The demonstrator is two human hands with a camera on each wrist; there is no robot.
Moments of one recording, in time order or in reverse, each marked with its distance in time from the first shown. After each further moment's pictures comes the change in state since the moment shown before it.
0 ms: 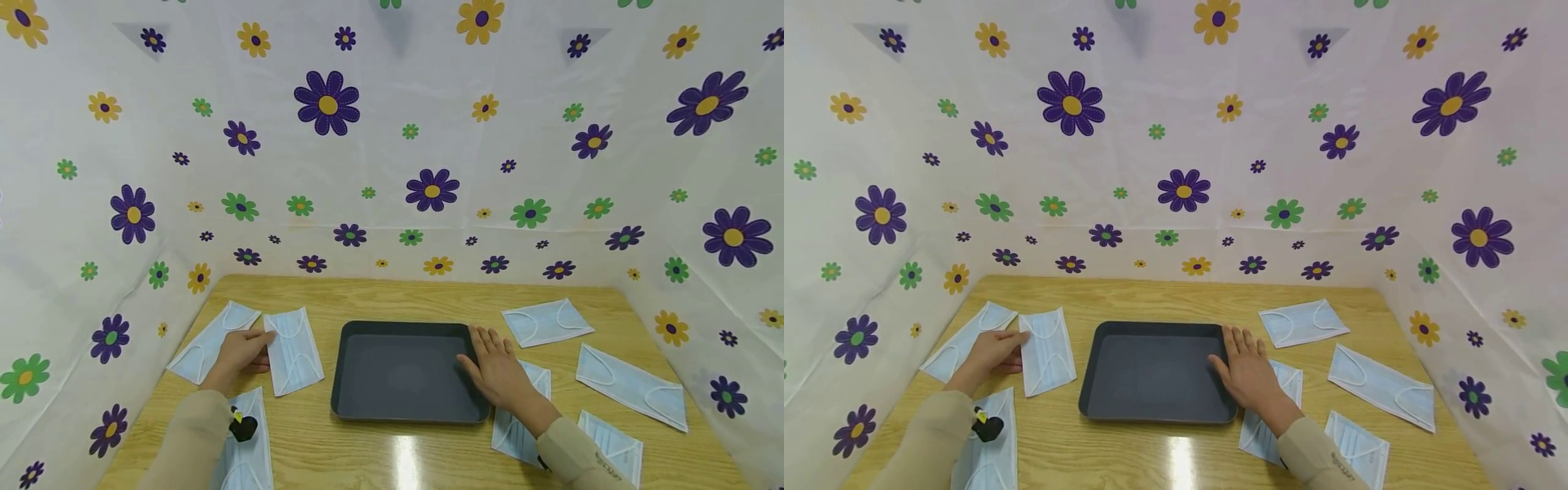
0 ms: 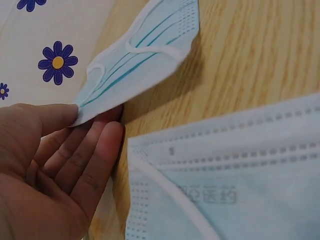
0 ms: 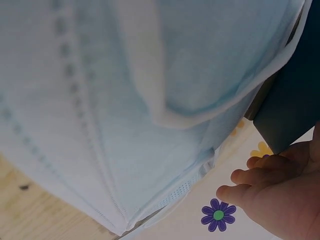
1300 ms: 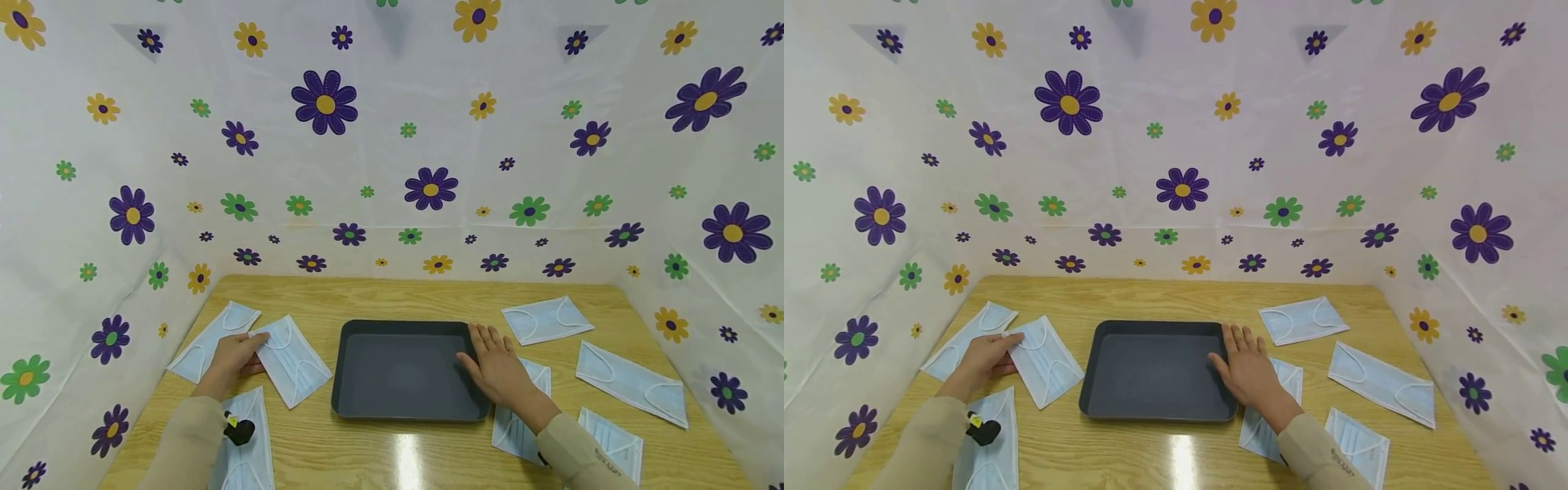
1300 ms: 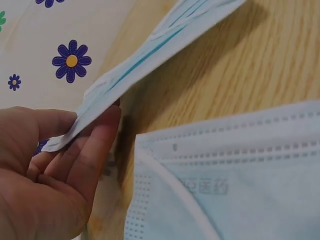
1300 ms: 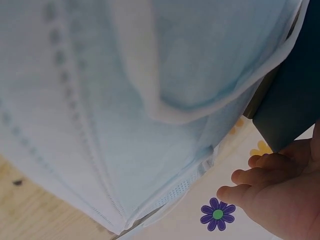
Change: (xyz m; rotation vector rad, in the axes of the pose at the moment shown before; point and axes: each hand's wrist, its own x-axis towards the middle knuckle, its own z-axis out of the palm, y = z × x) left_hand -0.010 -0.005 -0.005 -0.159 -0.008 -0.047; right_hand 0.002 0.002 0.001 -0.013 0.001 -0.004
